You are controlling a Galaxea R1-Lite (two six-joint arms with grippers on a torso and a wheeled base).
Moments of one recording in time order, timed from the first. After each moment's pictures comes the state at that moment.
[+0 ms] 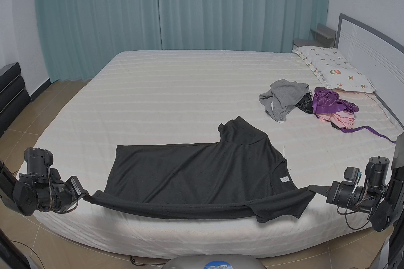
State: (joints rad) left arm 0.12 1.75 -0.31 -0.61 -0.19 -0.59; right arm 0.02 2.06 -0.02 -1.55 0.55 0.49
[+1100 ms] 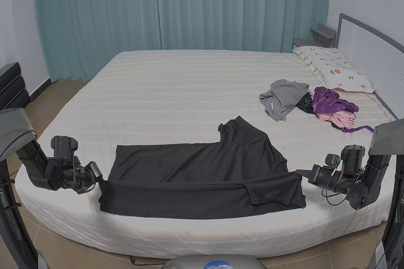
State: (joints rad) left arm 0.11 2.14 -0.68 -0.61 -0.18 -0.59; right arm 0.01 2.30 -0.44 -1.36 0.51 0.49
